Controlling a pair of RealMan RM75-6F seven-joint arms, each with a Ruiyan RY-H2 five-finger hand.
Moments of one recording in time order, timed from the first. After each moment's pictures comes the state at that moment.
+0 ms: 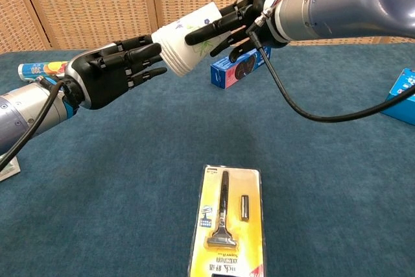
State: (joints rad) left arm -0.72 -1.69 -0.21 -1.24 1.42 1.00 -1.42; right arm 1.07 -1.52 0.52 -1.63 -0.26 0.83 0.05
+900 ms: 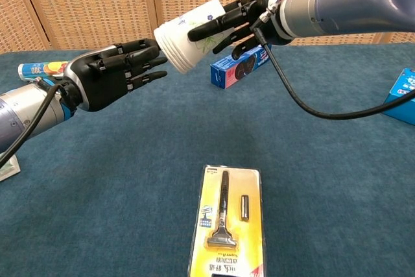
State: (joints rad) left arm -0.72 -1.68 -0.21 -1.26 1.44 0.98 -1.43; right arm 1.06 -1.50 0.52 -1.66 -0.26 0.84 0.06
